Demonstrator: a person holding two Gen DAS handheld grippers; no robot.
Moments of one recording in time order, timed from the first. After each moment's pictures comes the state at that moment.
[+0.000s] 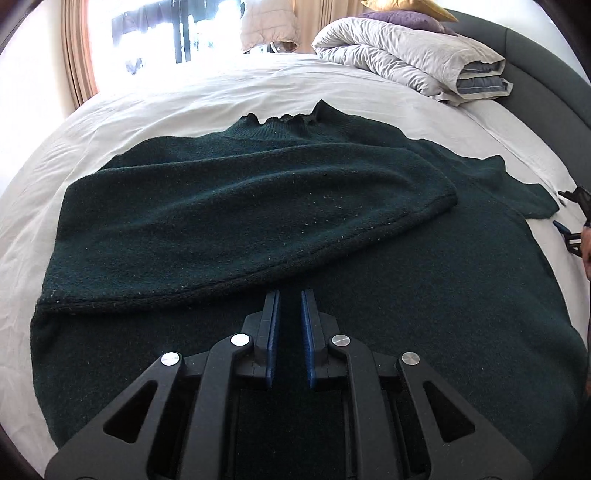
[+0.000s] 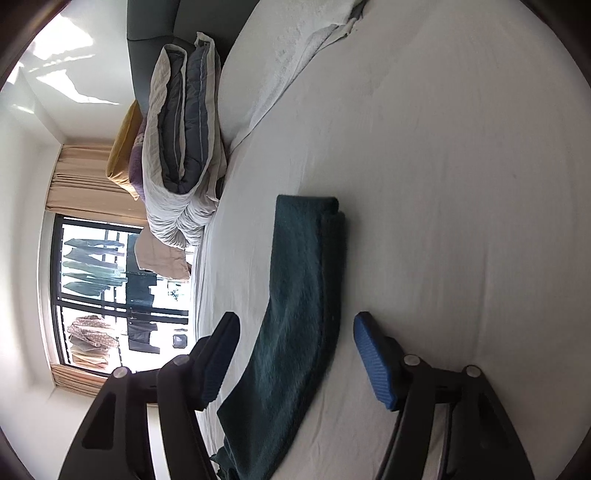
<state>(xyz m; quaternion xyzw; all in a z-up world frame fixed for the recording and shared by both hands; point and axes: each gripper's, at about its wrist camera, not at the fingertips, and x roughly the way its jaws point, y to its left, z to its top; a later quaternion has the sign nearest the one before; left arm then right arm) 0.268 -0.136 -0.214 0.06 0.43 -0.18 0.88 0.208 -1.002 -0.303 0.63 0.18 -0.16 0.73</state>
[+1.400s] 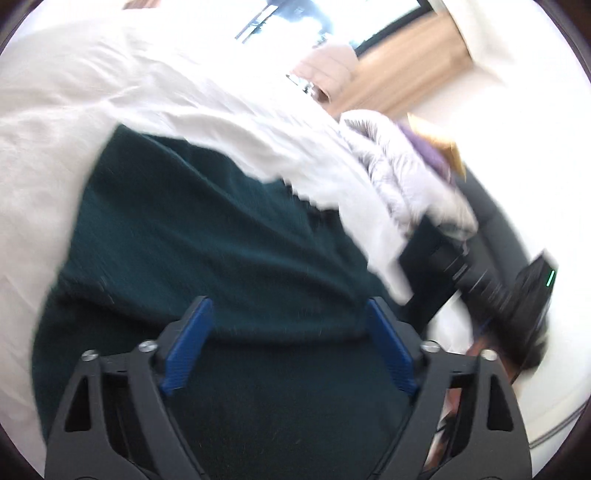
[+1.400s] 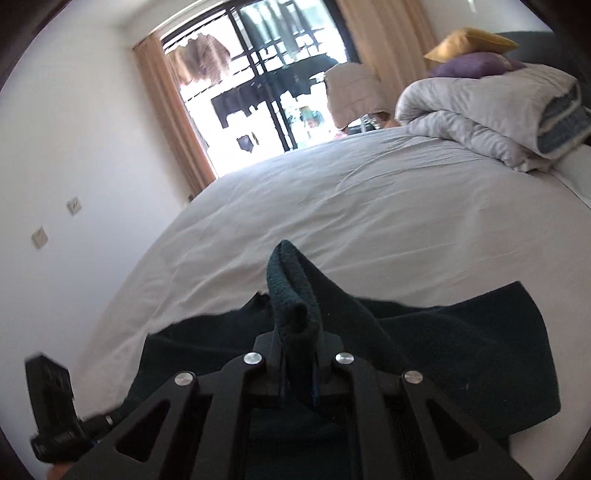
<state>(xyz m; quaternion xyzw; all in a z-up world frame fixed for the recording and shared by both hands) 0.297 -0.017 -0.179 -0.33 0.41 -0.23 0.82 0.359 -0.515 -0.169 0.11 0.32 0.11 0.93</state>
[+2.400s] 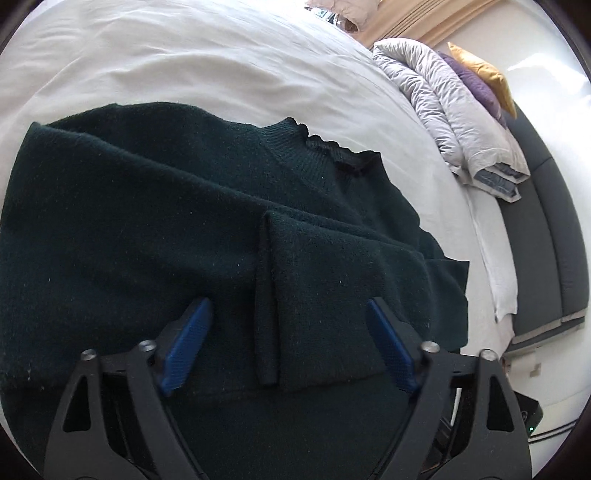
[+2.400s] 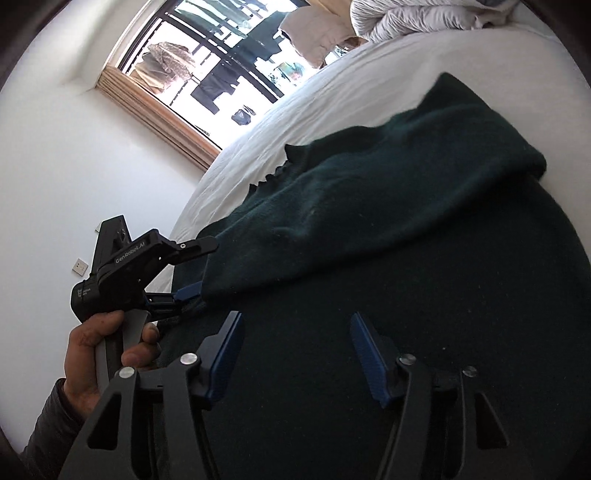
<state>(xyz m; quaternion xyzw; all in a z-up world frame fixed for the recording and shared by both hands) 0.379 -0.107 -0.208 -0.19 0.55 -0.18 0.79 0.245 -0.583 -0.273 0.31 0.39 0.16 0.85</state>
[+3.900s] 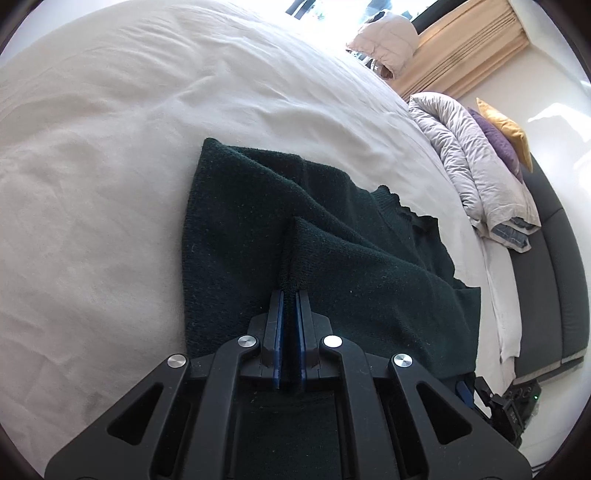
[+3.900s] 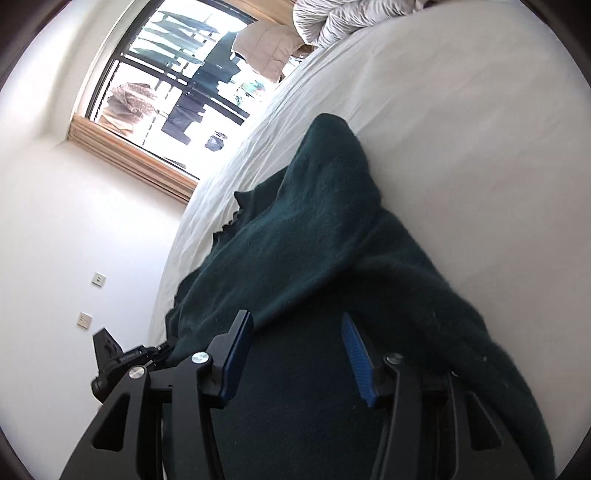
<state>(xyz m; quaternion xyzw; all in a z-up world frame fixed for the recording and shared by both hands) 0.352 0.025 -0.212 -0.25 0.49 -0.12 0.82 0.272 -0.644 -0.278 0.40 0.38 0.11 0.83</state>
